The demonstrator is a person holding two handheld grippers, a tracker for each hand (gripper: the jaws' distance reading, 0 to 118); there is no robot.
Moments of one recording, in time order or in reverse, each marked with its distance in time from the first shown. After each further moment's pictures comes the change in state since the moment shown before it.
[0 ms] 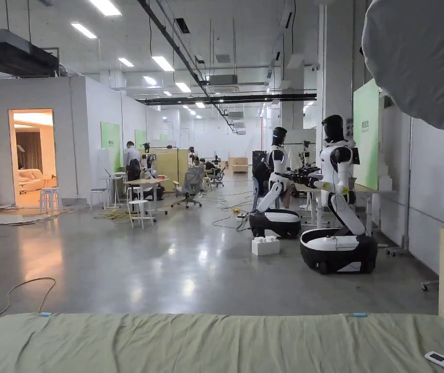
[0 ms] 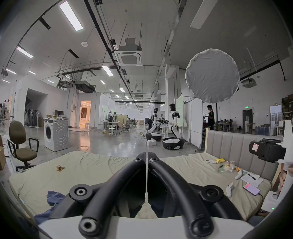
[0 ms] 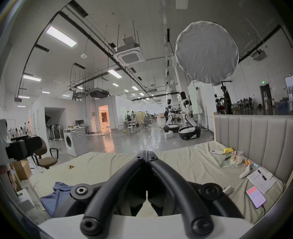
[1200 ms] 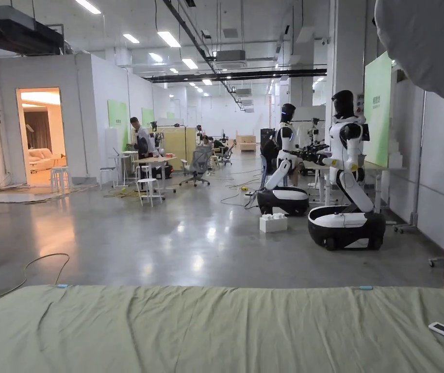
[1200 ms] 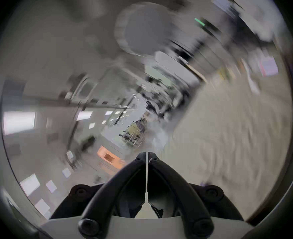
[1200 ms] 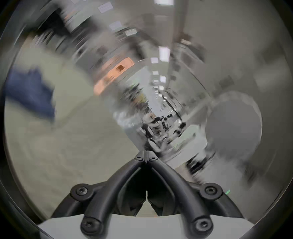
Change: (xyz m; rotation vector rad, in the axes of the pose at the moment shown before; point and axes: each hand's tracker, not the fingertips) left arm 0.047 -0.072 -0.030 -0.173 -0.049 -1.242; right arm -0.045 -0.051 -0.027 -0.141 0.058 1.379
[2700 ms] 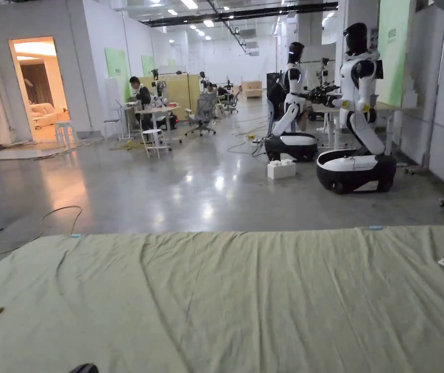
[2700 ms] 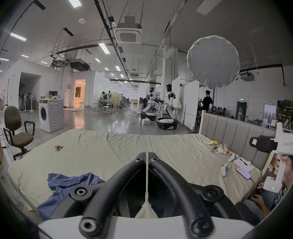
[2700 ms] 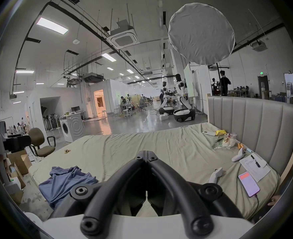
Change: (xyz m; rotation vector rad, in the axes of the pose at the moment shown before) left arm -0.071 -0.111 0.034 0.066 -0.202 1.250; right arm 0.029 -0.084 0.035 -0.054 0.041 -1.392
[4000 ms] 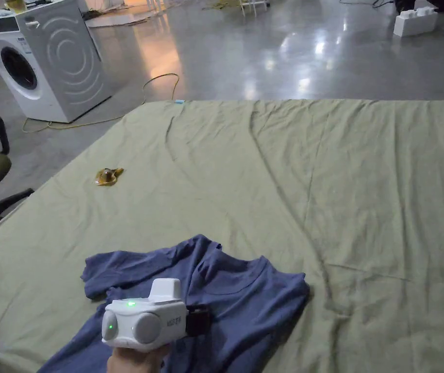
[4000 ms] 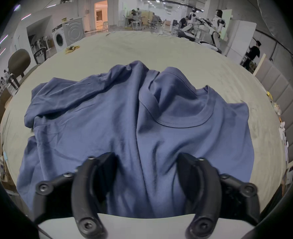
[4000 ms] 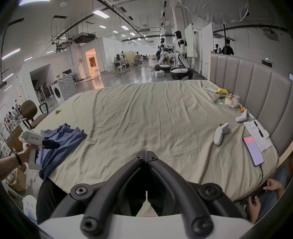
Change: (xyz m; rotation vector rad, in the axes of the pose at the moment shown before) left arm -0.215 -0.227 -0.232 -0.804 0.242 0.177; right arm -0.022 -0.081 -0.063 -0.441 -0.049 0.031
